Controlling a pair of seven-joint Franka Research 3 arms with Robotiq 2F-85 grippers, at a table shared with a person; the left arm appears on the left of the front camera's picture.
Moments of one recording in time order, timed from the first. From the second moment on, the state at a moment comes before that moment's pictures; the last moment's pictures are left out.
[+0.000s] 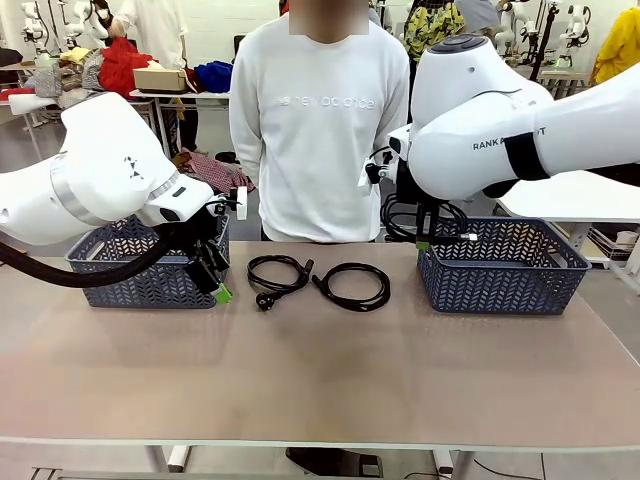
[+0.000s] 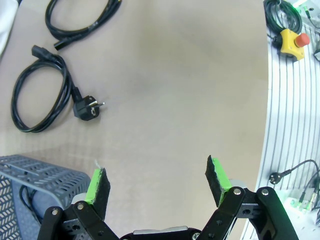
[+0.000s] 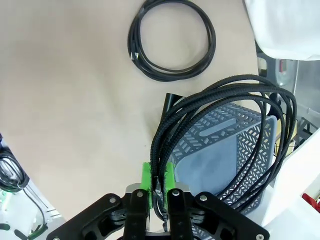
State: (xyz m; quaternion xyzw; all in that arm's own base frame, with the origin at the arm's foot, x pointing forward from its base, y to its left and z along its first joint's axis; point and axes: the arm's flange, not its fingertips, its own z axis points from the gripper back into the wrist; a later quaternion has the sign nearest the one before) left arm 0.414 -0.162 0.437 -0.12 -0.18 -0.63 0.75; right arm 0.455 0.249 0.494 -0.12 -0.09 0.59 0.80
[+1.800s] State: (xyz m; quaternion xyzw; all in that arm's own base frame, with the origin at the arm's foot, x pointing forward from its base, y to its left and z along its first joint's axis) left arm 0.414 -0.162 0.437 -0.12 -0.18 -0.63 0.75; right arm 0.554 0.102 0.453 -0.12 -0.07 0.59 0.80
